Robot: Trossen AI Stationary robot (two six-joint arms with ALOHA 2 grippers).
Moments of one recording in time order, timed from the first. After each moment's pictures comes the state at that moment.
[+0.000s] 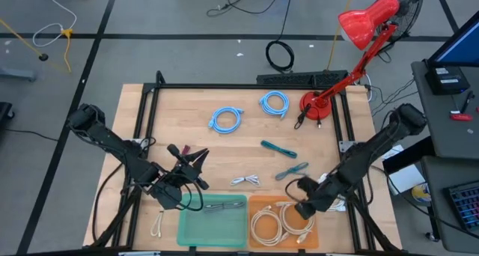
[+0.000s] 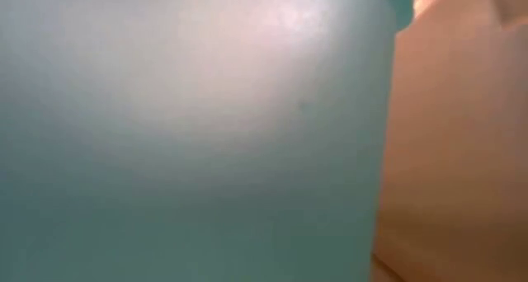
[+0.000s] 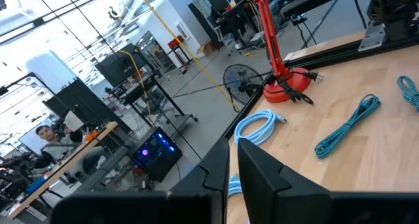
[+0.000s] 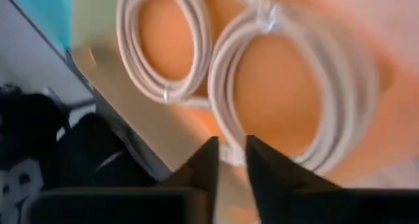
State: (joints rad) left arm -0.67 1.39 0.86 0.02 -1.43 0.04; right arm 0.71 1.32 0.82 -0.42 -0.11 1.72
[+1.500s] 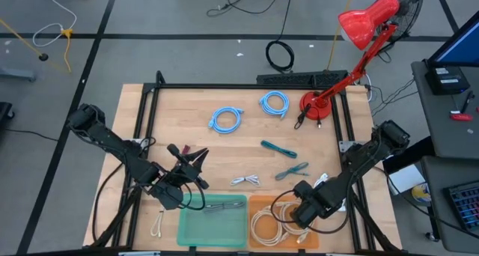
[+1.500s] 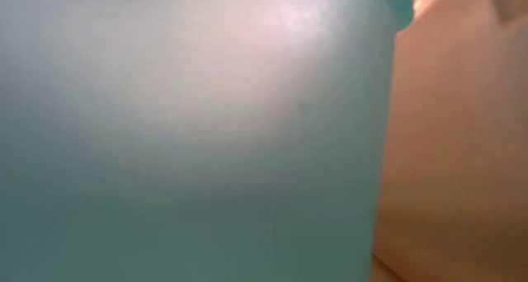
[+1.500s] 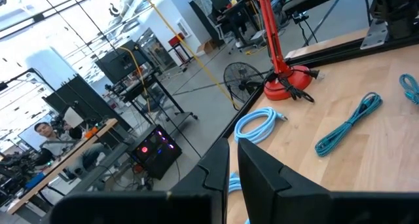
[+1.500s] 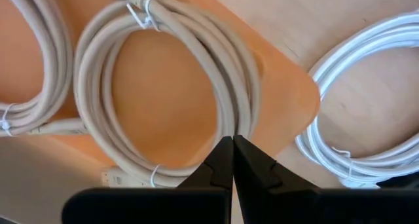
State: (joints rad) left arm -0.66 1.39 0.86 -0.03 -1.43 -0.02; right arm 0.71 1.65 1.19 -1.06 -0.13 1.66
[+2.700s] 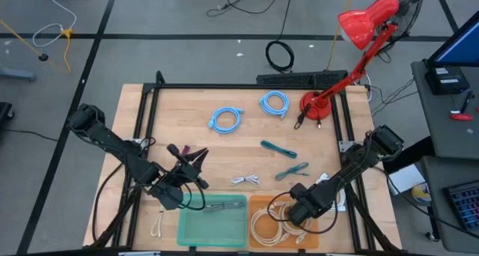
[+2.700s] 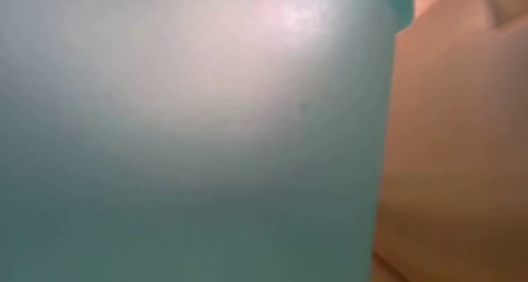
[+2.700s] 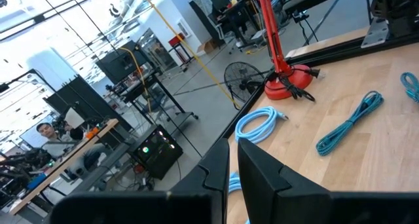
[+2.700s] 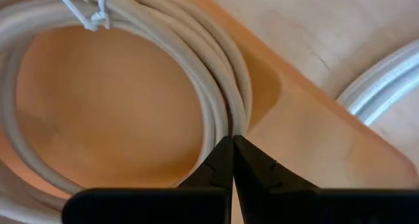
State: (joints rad) left arm -0.66 1.39 0.86 -0.04 -1.43 -0.02; right arm 0.70 1.76 1.04 -0.82 -0.21 1.64
